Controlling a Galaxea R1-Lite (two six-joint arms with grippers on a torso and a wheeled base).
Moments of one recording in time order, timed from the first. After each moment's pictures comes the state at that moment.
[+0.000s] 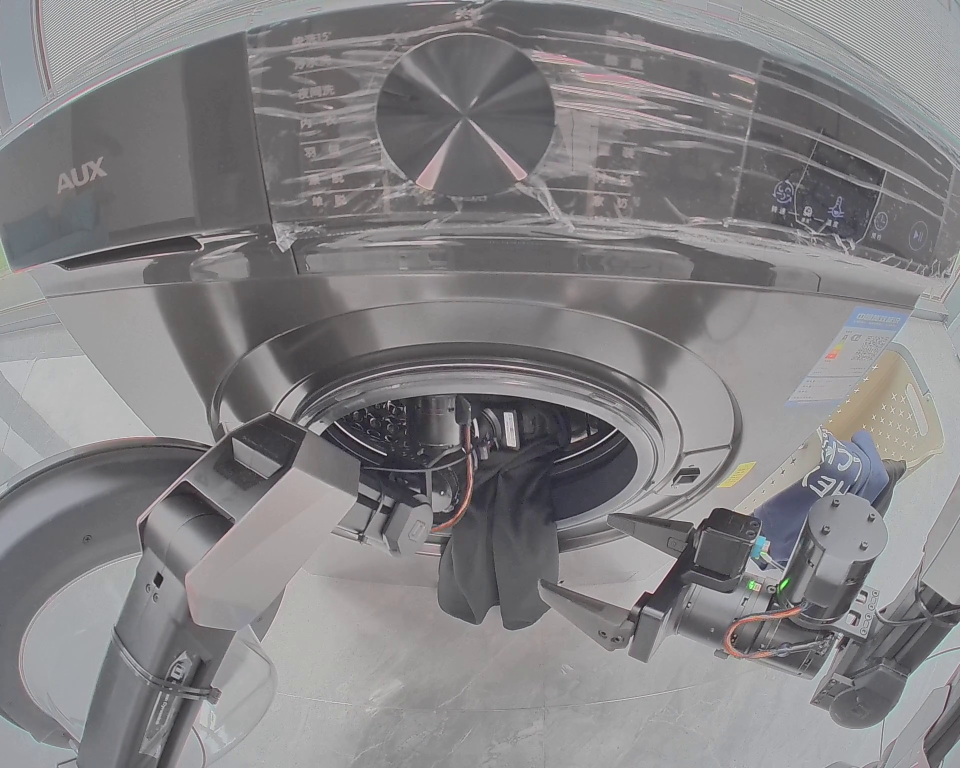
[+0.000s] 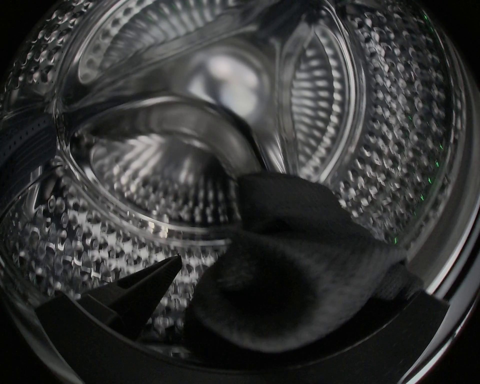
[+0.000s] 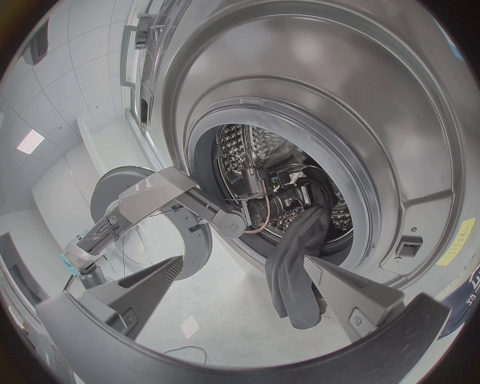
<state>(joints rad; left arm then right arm) -0.55 2.59 -1.69 -0.85 0.16 -0.16 0.75 1.85 -0.28 -1.50 0.11 0.10</state>
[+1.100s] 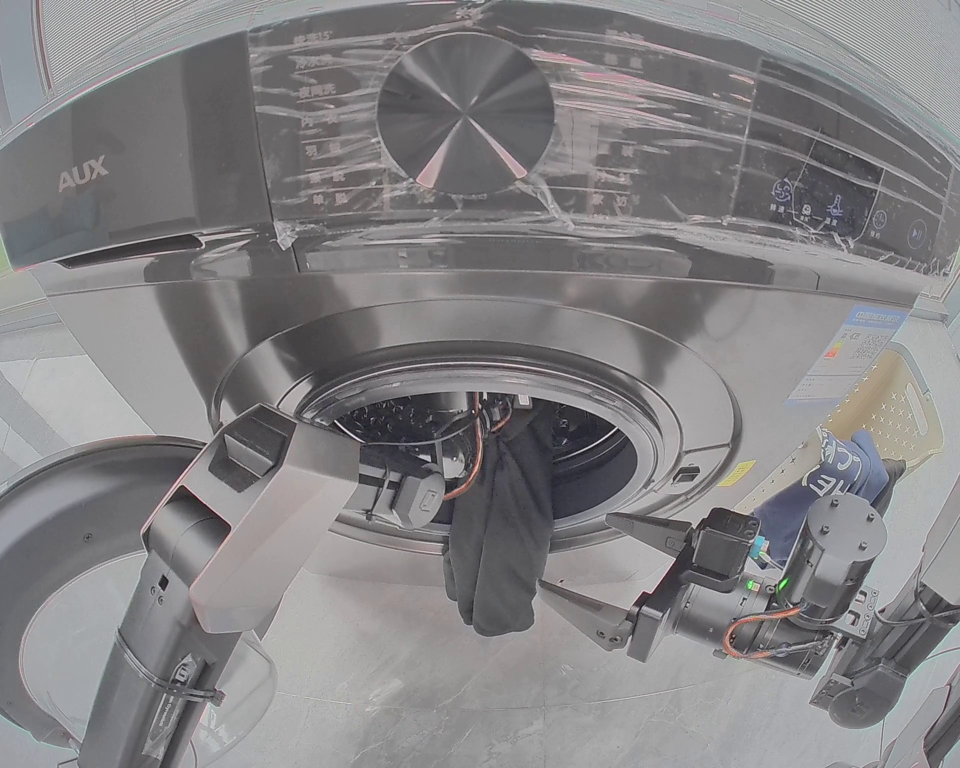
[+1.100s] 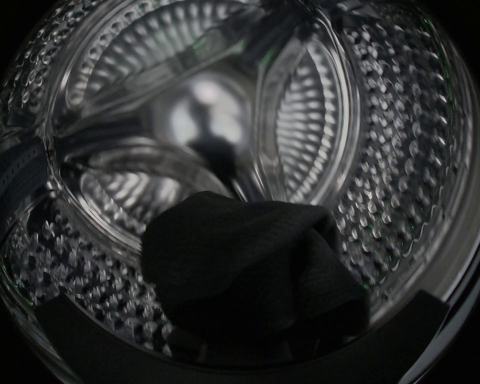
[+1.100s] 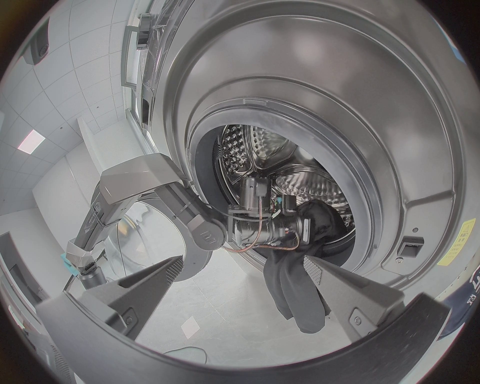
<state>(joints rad) -0.56 2.59 -1.85 -0.81 0.18 -0.17 0.75 1.85 -0.28 -1.50 0.11 0.10</state>
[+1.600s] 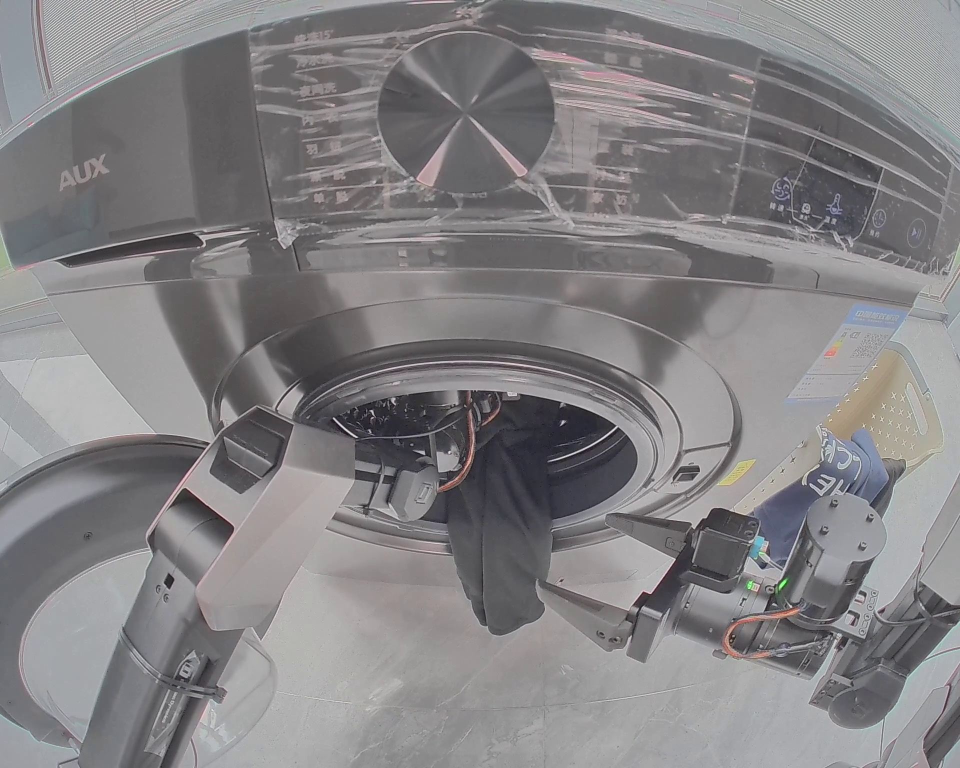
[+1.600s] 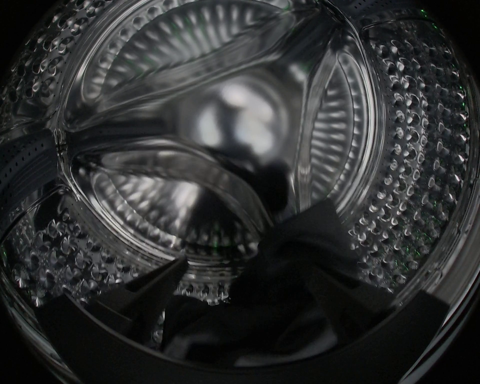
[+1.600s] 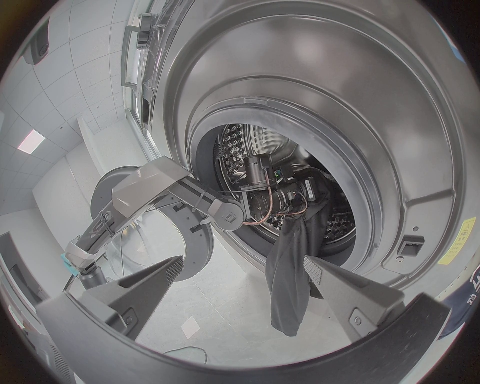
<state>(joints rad) -0.54 2.63 -1.93 -0.77 0.22 -0.21 0.75 1.86 -0.28 -1.51 0.11 0.10</state>
